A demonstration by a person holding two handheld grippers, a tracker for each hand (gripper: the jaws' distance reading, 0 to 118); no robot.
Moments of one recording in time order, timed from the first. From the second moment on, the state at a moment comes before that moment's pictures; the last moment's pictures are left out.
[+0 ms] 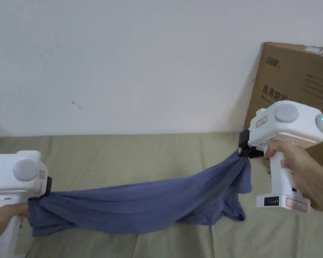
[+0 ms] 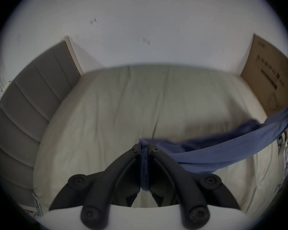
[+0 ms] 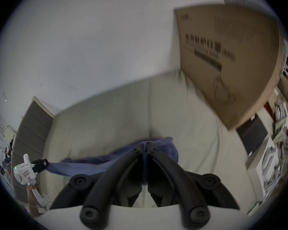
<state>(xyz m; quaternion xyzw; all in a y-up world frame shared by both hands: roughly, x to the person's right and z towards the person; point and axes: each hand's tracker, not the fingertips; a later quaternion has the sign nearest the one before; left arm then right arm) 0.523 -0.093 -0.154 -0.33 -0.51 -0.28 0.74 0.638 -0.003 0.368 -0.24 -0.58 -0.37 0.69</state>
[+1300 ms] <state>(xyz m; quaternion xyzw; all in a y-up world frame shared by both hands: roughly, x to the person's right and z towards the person) 0.063 -0.147 -0.085 -0.40 -0.52 -0.25 0.72 0.178 -0.151 0.497 -0.28 -0.56 -0.43 0.65</state>
